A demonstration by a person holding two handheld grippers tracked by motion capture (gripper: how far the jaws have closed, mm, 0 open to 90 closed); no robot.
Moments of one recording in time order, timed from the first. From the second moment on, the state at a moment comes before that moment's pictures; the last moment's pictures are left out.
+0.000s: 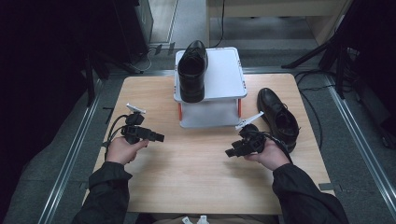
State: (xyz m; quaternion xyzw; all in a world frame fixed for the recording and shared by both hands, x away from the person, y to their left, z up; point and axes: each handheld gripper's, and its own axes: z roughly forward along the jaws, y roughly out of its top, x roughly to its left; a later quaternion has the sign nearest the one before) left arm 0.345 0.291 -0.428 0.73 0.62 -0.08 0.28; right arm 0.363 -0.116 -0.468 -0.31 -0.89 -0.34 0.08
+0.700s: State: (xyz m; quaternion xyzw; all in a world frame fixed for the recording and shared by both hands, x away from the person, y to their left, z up) left arm 0.346 0.288 -0.434 0.75 0.60 -0.07 0.26; right arm 0.388 -0.159 -0.432 -0.37 -0.86 -0.35 0.07
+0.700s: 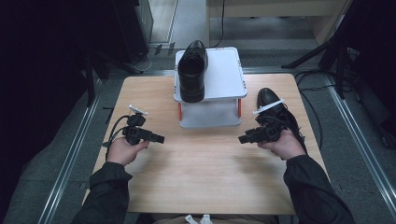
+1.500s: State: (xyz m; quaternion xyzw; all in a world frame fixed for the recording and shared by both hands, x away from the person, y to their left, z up) left arm 0.348 0.286 -0.436 0.76 0.60 -0.07 0.26; right arm 0.436 -0.217 -0.385 -0.53 -0.80 -0.27 0.07
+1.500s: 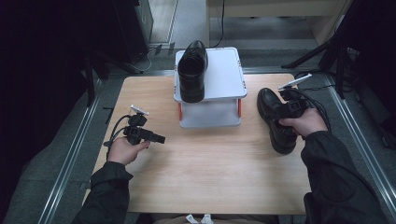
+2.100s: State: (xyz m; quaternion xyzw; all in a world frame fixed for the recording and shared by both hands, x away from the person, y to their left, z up) left arm 0.348 0.285 -0.437 0.76 0.59 -0.07 0.26; right arm 0.447 -0.229 -0.409 -0.57 -0.79 -0.21 0.08
